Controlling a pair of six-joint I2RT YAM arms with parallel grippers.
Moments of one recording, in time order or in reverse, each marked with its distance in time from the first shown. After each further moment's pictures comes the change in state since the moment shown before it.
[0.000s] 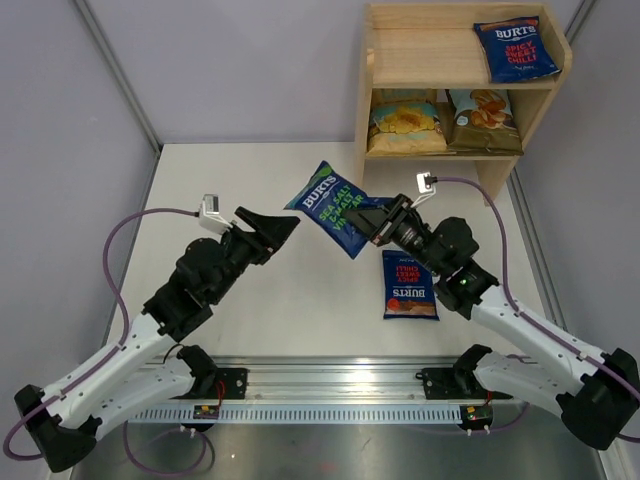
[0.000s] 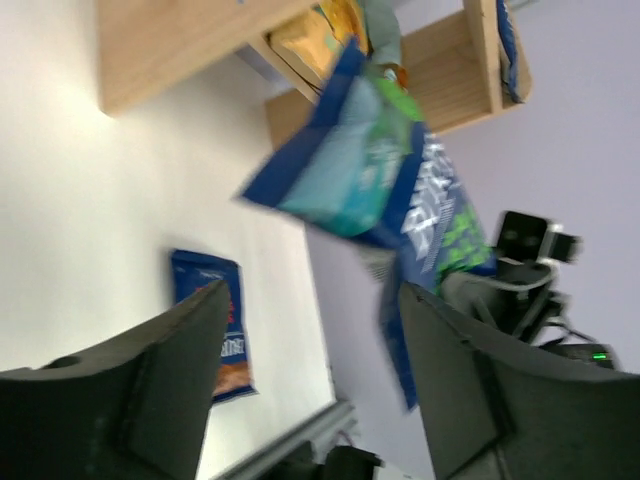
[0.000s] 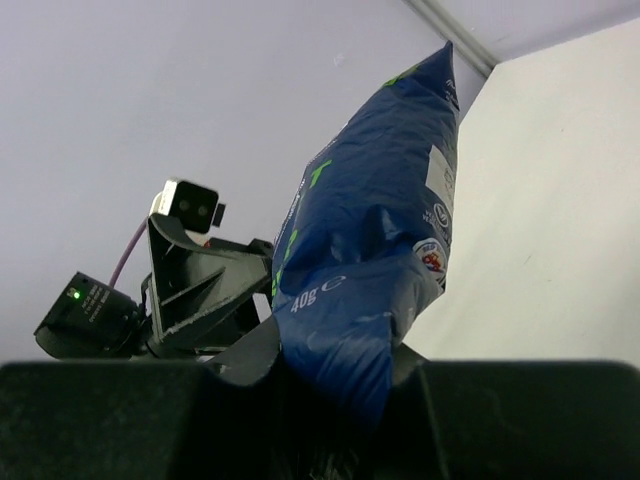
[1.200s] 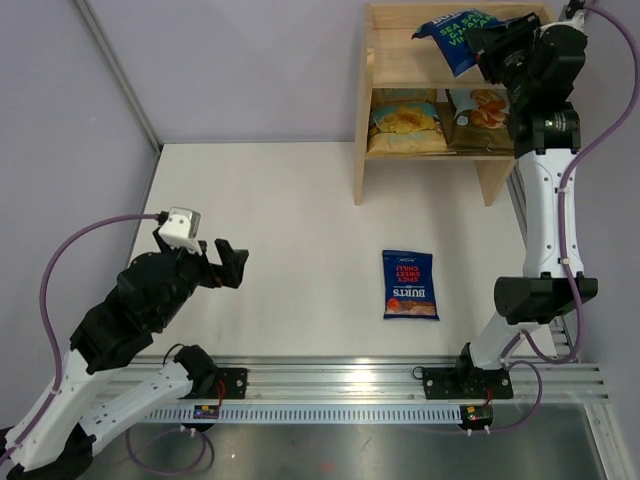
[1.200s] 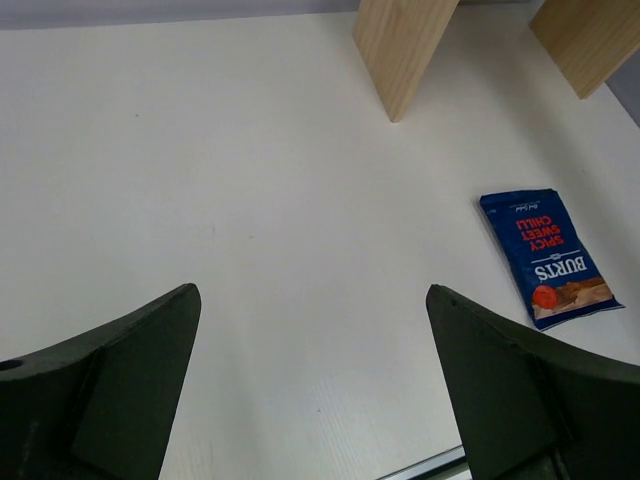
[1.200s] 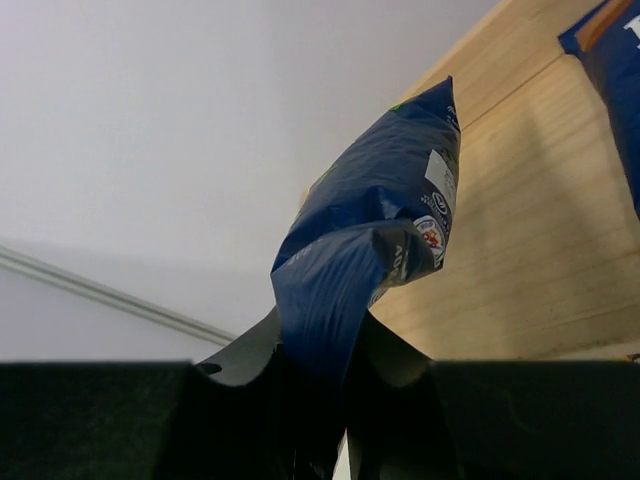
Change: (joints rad) left arm 0.006 -0.190 0.323 -0.741 -0.175 0.830; right arm -0.695 0.682 1.484 -0.837 -0.009 -0.018
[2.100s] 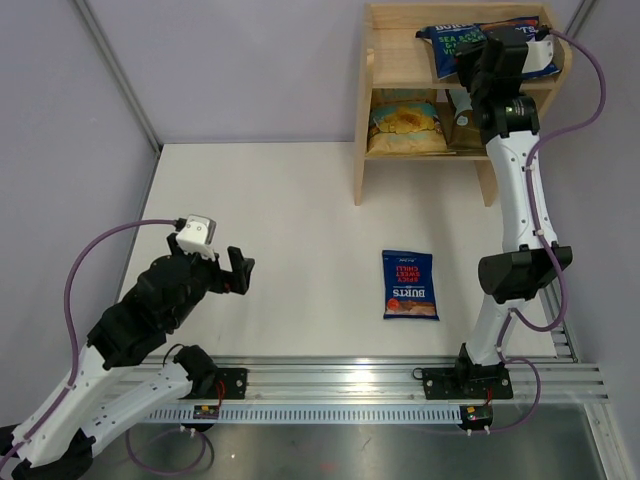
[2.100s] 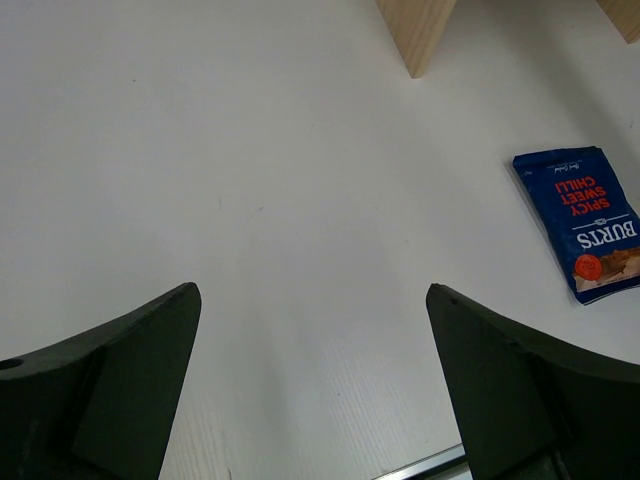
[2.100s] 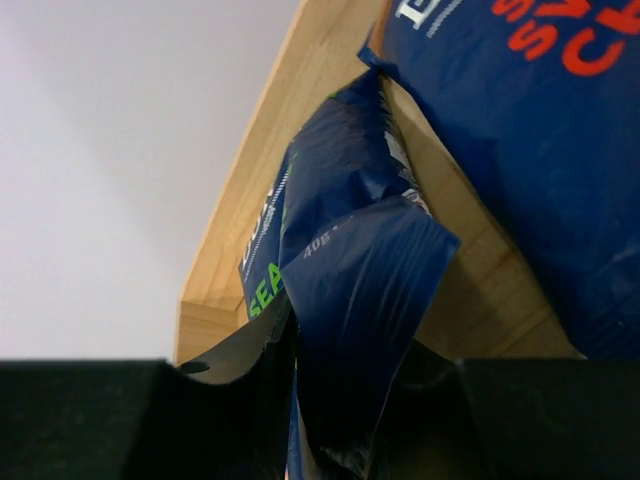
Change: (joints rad) left arm 0.000 -0.044 -0.146 0.040 0.003 0.034; right arm 0.101 0.225 0.168 -0.156 0.456 0.134
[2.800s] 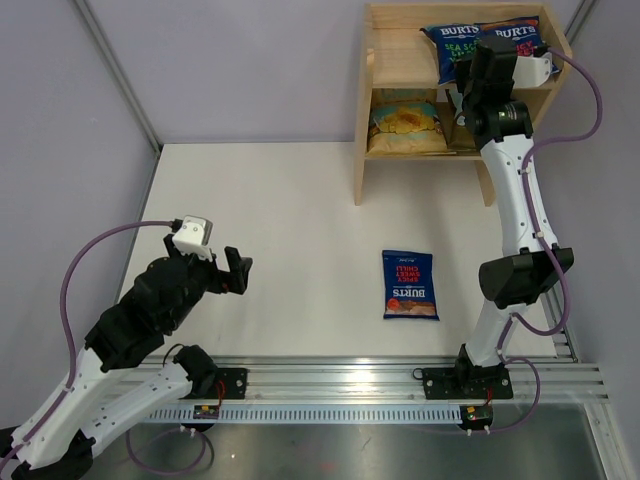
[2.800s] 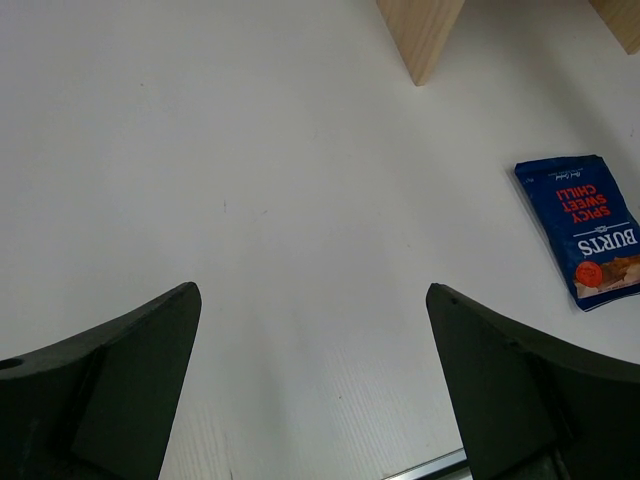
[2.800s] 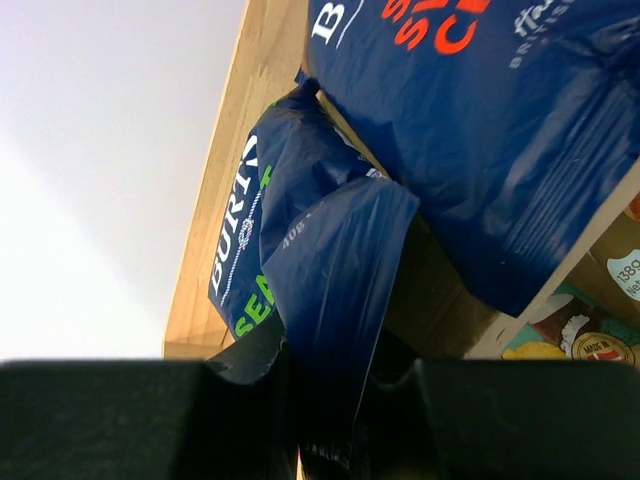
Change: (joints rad) left arm 0.000 -0.016 -0.001 0.000 -0.014 -0.002; right arm 0.034 -0.047 -0.107 -0.006 0.173 0.114
